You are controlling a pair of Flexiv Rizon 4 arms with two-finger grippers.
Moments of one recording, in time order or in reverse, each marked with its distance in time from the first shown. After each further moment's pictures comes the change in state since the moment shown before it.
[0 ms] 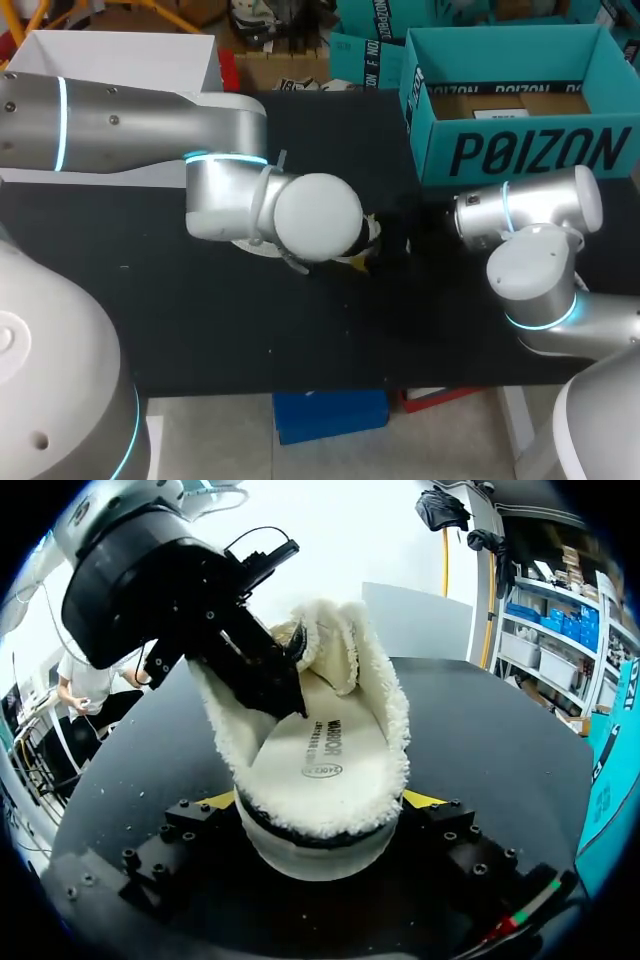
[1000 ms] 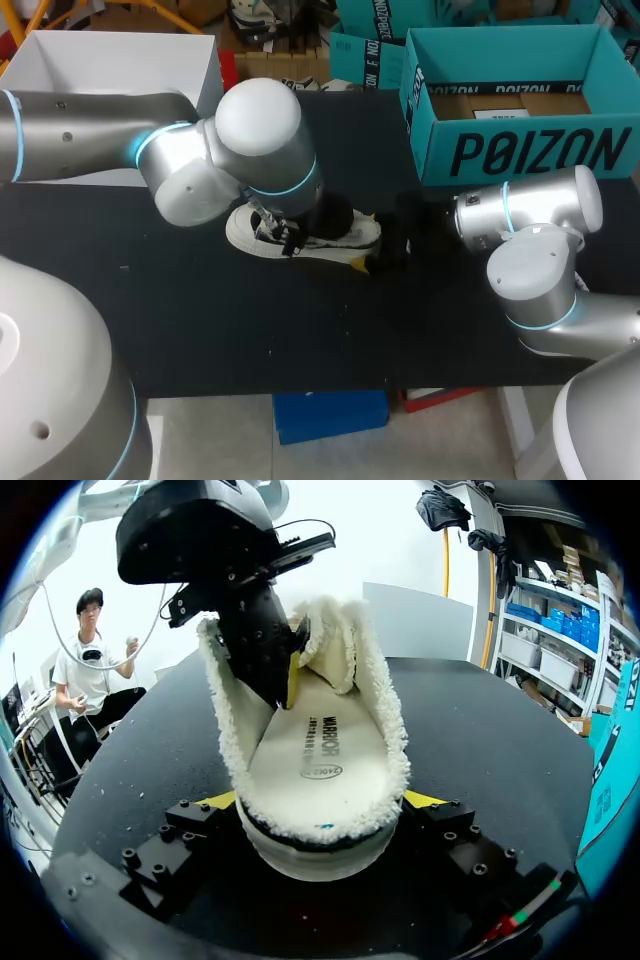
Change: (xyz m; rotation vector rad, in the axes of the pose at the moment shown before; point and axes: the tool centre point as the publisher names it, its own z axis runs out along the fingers) left arm 0.002 -0.007 -0.015 0.254 0.261 0.225; right arm 0.000 0.000 0.000 0.000 0.000 0.000
